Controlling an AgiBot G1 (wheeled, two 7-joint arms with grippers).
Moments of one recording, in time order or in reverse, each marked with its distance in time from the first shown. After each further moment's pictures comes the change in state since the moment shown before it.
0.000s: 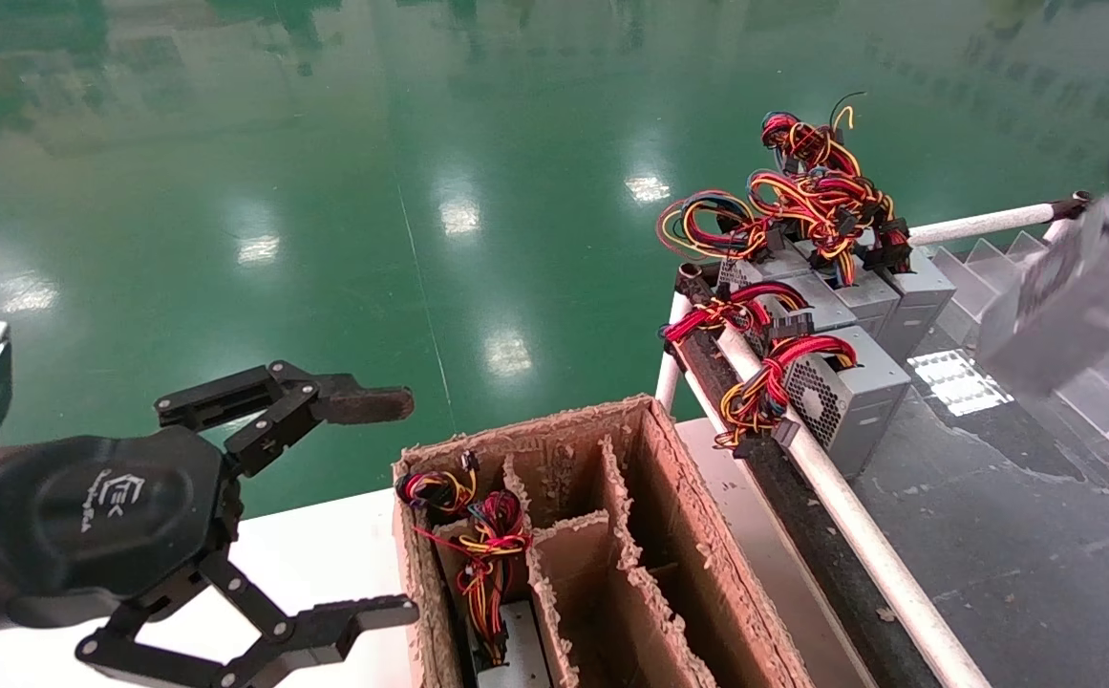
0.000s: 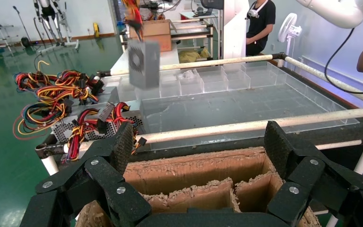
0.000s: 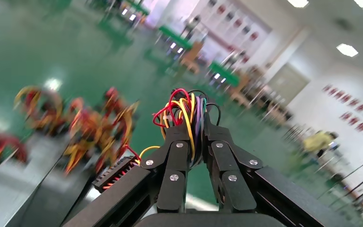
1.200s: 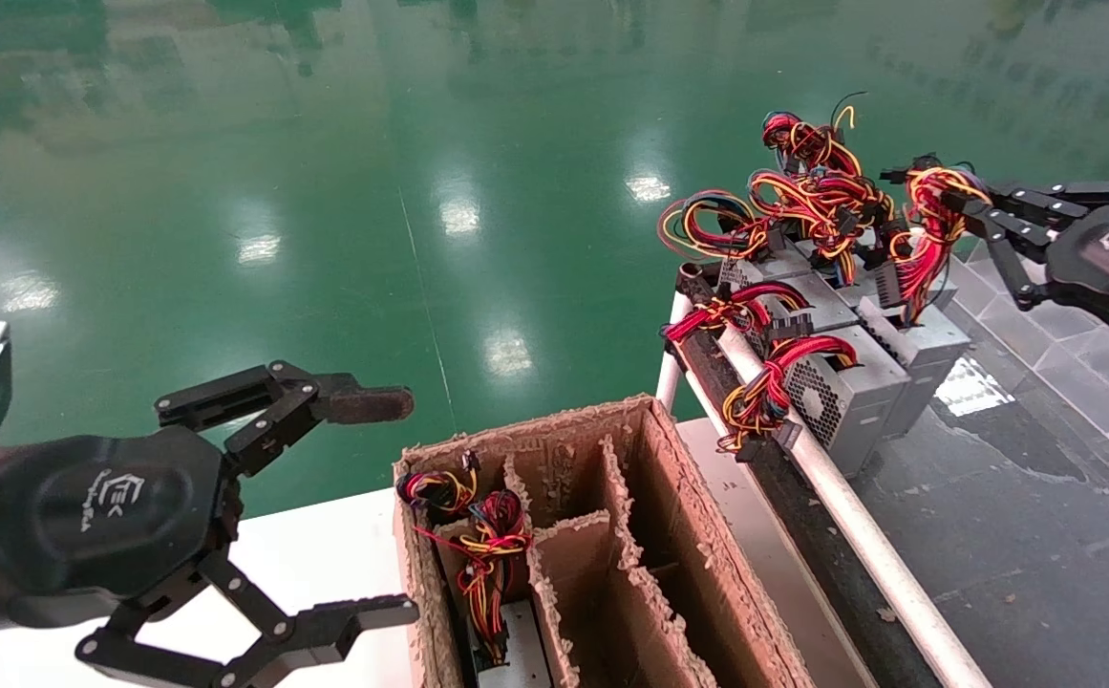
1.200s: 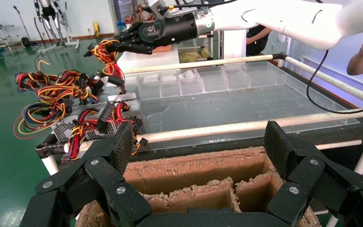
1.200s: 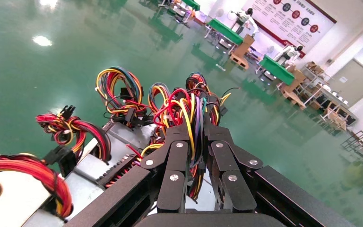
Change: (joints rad) left arm 0.000 0.000 0.001 0.000 -0.001 0.000 0.001; right arm 0.215 -0.235 -0.230 -0.175 -0.139 -0.106 -0.100
